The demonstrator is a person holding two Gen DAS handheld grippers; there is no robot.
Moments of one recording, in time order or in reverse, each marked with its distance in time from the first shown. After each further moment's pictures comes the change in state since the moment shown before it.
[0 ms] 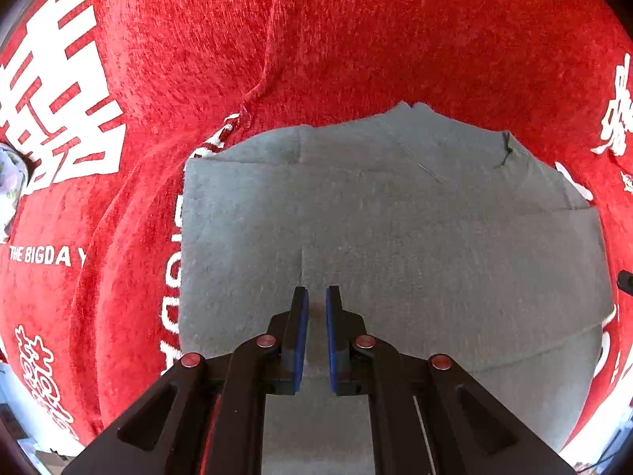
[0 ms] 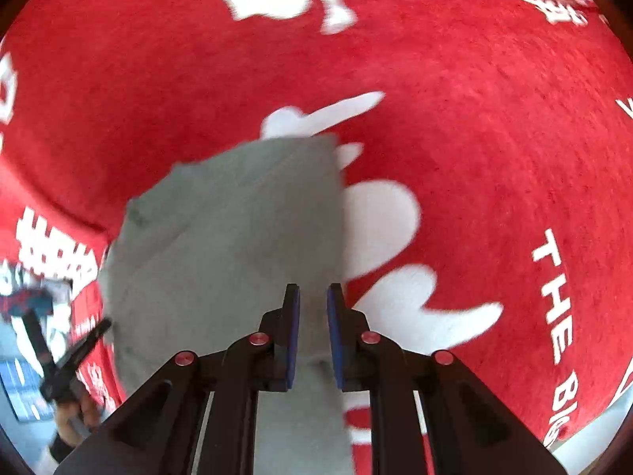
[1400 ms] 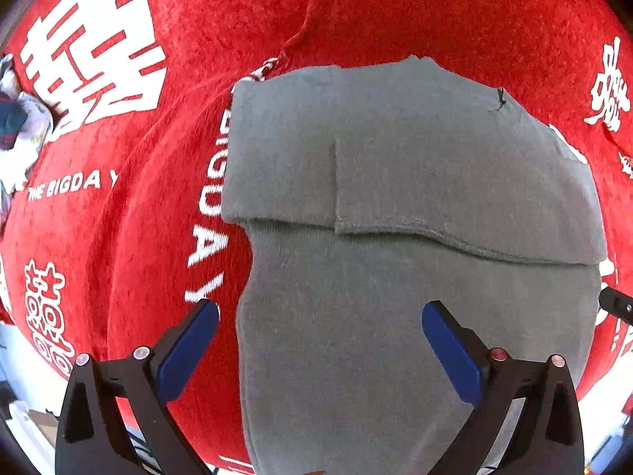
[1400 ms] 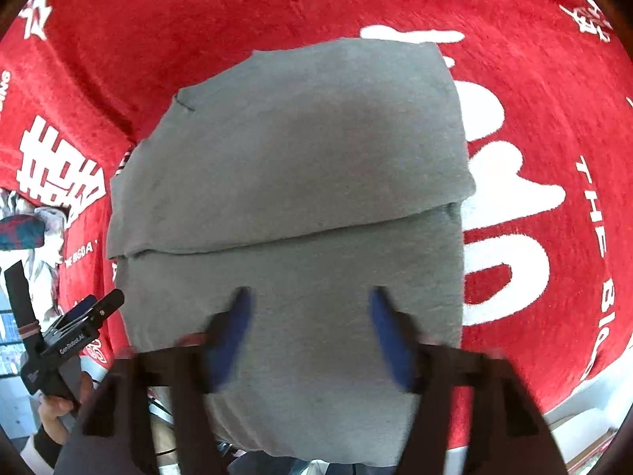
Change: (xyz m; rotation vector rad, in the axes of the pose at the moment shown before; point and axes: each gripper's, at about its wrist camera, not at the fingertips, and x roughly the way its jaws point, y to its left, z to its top) left arm -0.032 0.017 -0.076 -0.065 0.071 0.022; right arm 0.009 0.092 -0.089 -0.080 0.064 -0.041
